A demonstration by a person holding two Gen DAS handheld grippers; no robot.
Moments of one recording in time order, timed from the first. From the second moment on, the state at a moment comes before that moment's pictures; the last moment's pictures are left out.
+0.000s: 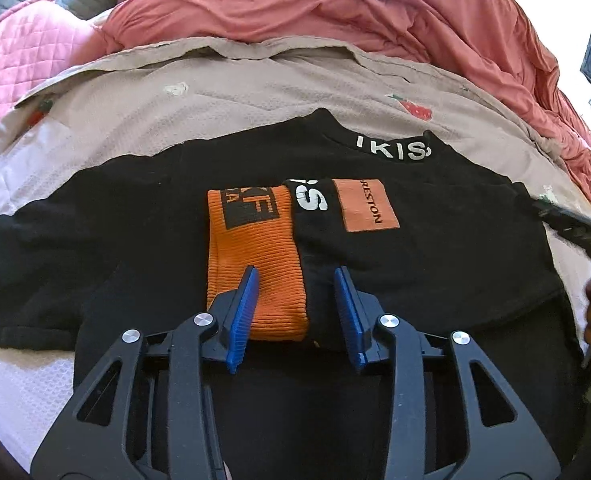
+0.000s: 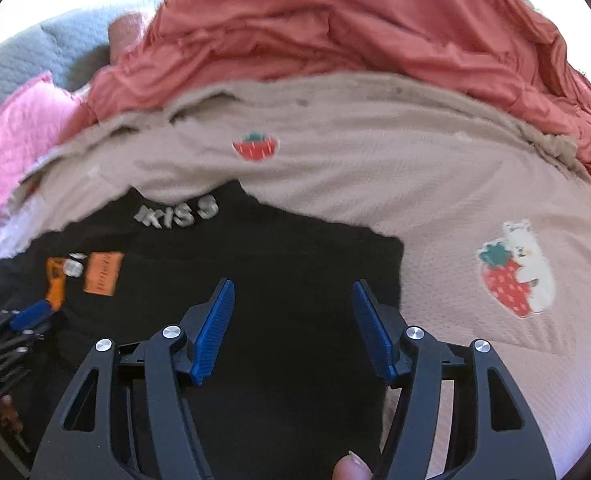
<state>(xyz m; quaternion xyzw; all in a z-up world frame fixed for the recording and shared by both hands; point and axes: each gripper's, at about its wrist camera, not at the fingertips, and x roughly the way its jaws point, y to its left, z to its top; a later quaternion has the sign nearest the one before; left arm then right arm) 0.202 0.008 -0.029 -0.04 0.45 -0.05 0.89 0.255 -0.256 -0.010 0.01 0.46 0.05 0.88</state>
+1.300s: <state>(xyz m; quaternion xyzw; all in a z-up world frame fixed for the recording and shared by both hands) 0.184 -0.003 -0.034 -0.03 0.48 -0.06 0.88 0.177 -0.247 -0.017 0.06 0.50 0.10 0.86</state>
